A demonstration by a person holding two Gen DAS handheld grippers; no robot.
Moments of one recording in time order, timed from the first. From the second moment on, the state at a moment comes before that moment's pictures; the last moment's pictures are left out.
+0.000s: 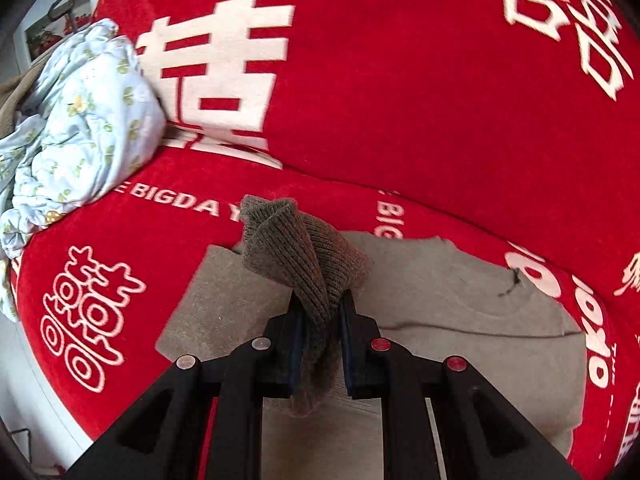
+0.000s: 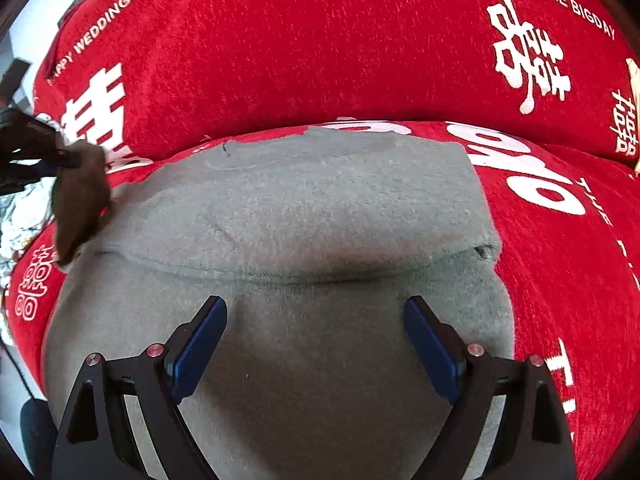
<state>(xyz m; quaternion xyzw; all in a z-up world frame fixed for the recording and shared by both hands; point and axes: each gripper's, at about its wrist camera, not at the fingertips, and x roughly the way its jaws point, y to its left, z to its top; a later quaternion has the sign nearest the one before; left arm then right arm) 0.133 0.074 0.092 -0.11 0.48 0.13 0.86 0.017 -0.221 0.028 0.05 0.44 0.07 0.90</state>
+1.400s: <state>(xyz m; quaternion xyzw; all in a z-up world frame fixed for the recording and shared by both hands) 0.145 -0.119 0.113 -0.03 0.48 0.02 0.88 -0.008 -0.237 0.025 0.02 0.42 0.09 0.90</state>
